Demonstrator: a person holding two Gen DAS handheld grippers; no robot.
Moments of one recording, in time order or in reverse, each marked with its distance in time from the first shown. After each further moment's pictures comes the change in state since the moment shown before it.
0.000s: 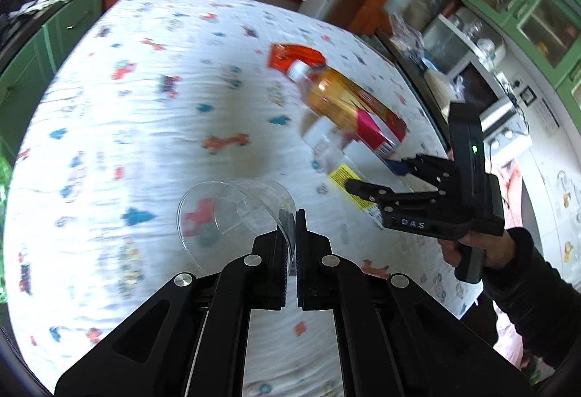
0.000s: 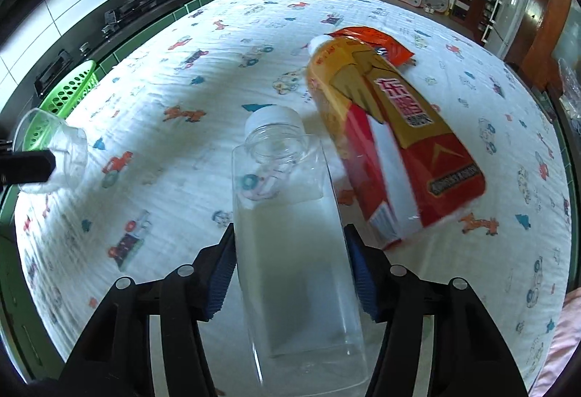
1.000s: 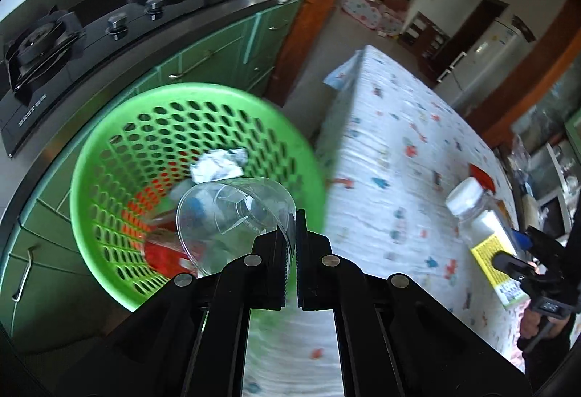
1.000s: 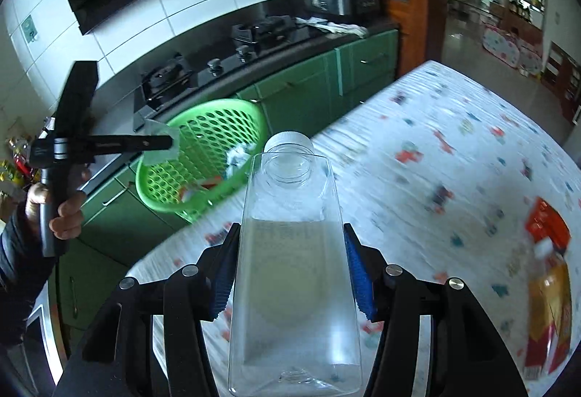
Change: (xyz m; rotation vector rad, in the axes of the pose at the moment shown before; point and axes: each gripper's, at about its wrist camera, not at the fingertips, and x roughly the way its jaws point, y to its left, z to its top) left arm -0.156 0.274 -0.010 -0.409 -0.171 0.340; right arm -0.027 0.250 0.126 -0.241 -0.122 0.324
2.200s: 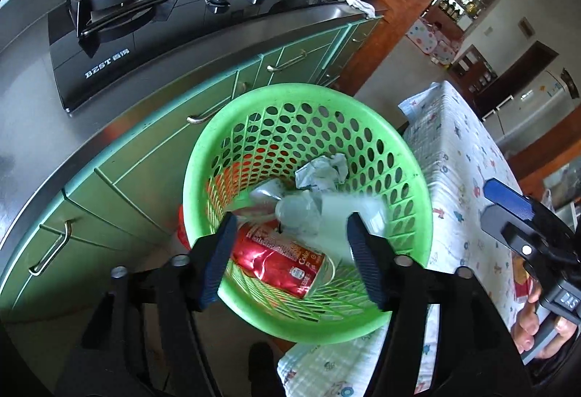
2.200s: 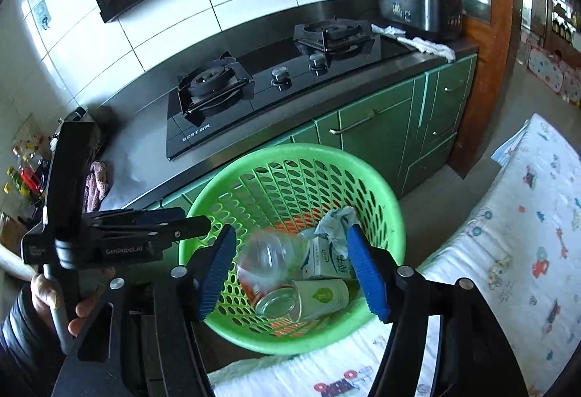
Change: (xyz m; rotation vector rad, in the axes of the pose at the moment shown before) left arm -0.016 0.108 -0.002 -0.194 -0.023 0.109; right arm 0.110 0.110 0.099 -0.077 -0.016 0.100
